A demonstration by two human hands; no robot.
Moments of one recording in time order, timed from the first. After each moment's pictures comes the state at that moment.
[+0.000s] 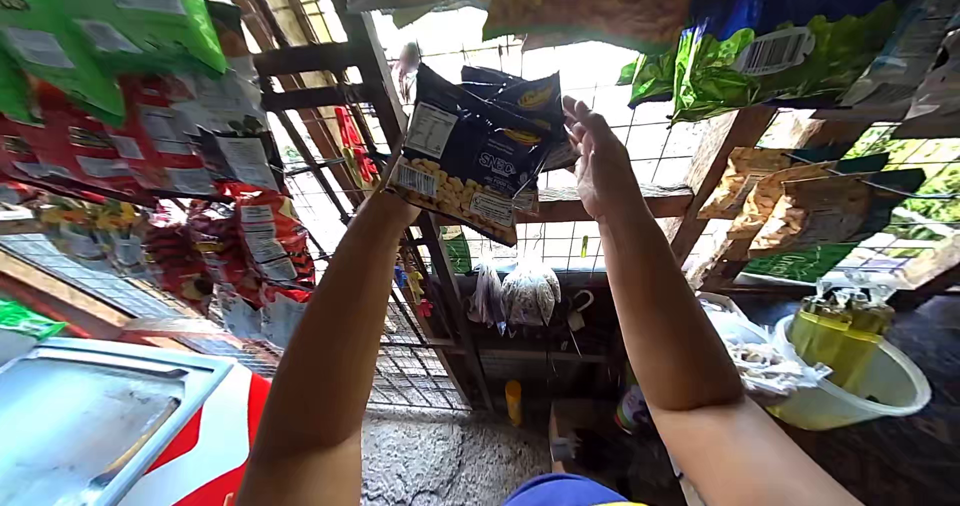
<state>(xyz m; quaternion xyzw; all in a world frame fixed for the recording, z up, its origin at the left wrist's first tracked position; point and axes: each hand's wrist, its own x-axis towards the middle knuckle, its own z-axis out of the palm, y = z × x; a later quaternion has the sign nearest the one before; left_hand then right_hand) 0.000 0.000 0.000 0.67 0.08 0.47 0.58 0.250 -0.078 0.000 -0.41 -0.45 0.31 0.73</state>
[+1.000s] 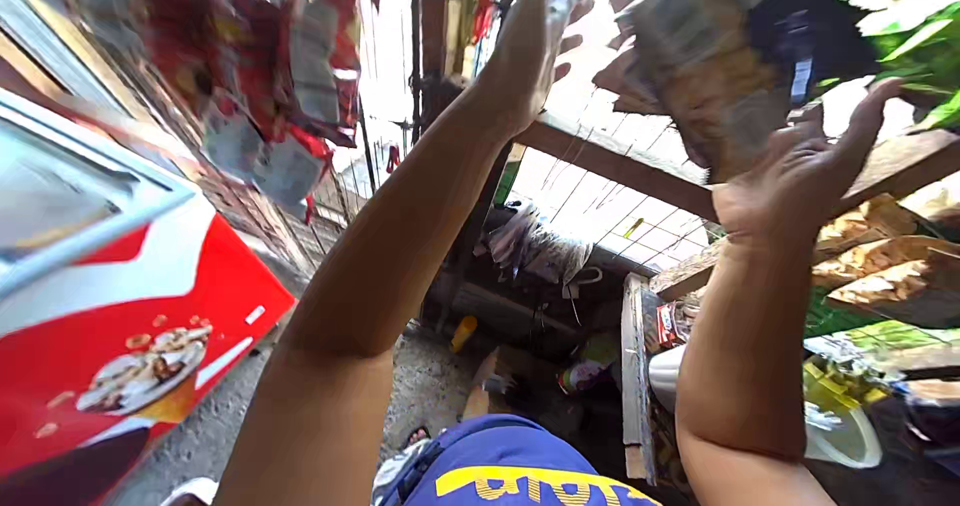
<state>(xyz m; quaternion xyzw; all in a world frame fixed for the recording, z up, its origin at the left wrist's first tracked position) -0.003 -0.007 0.013 0.57 0.16 0.54 0.59 0.228 -0.107 -0.009 -0.40 -0.48 0.27 0.73</state>
